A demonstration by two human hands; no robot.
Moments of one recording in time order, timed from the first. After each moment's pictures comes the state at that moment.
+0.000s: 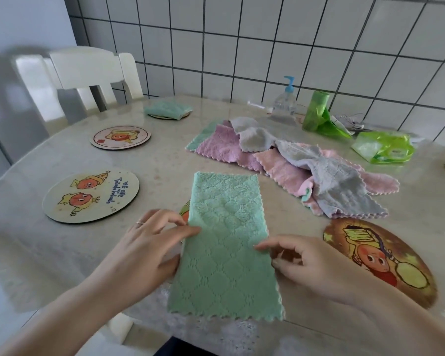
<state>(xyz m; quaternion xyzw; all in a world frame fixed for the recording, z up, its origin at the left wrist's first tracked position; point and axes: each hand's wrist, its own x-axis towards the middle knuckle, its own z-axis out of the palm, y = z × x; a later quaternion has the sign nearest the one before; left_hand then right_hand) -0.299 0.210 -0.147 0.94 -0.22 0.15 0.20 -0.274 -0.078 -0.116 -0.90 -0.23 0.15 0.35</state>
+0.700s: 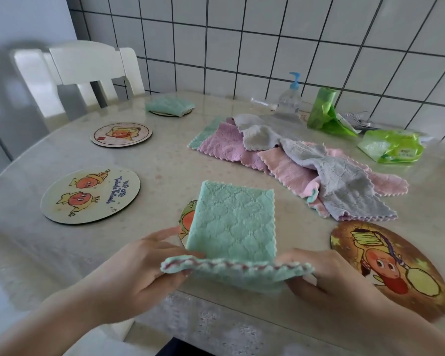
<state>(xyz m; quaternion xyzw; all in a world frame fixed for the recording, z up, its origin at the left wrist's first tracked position) -0.303 0.216 -0.137 0.89 -0.36 0.10 0.26 -0.283 -0.082 -0.121 -0.87 -0.38 -0.01 0.31</state>
